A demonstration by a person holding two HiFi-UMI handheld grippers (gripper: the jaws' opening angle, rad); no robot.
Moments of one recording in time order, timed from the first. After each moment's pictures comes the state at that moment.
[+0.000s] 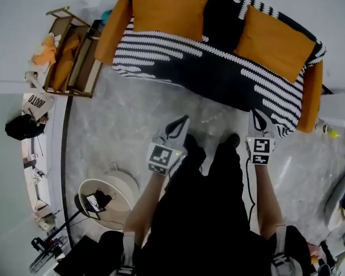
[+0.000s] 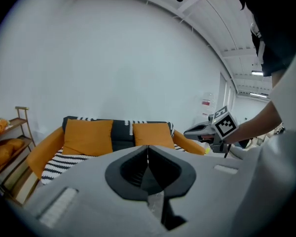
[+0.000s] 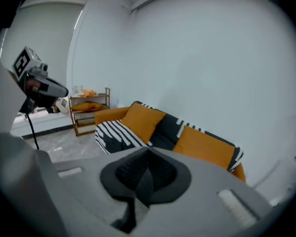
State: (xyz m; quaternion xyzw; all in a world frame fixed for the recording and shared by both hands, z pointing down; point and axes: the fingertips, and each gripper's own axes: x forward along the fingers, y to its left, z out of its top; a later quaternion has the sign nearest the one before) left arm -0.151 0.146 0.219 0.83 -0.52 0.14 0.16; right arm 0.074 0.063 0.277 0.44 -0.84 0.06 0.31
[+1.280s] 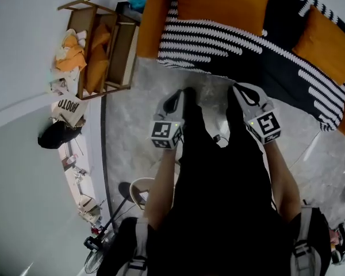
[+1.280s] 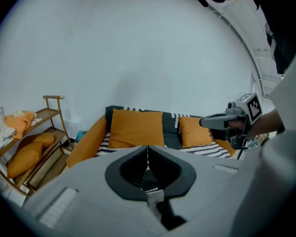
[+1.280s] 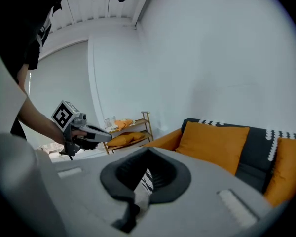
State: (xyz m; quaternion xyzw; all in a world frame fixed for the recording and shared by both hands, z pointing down) left arm -0.552 0.022 0.289 0.75 -0.60 0.17 0.24; right arm -0.383 -0.035 0.264 0.23 -0.95 0.15 0.17
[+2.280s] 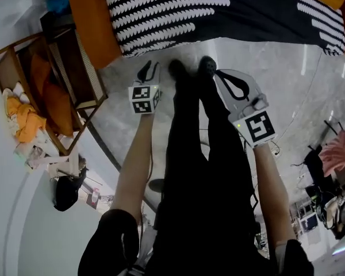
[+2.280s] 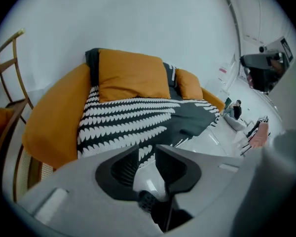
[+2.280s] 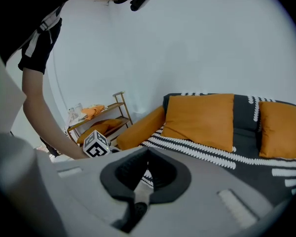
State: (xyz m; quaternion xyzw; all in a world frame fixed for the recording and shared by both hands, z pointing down) left arm -0.681 -0.044 0.627 0.80 -0.40 0.32 0.31; right arm -0.509 -0.033 0.416 0.40 -0.86 0.22 0.22
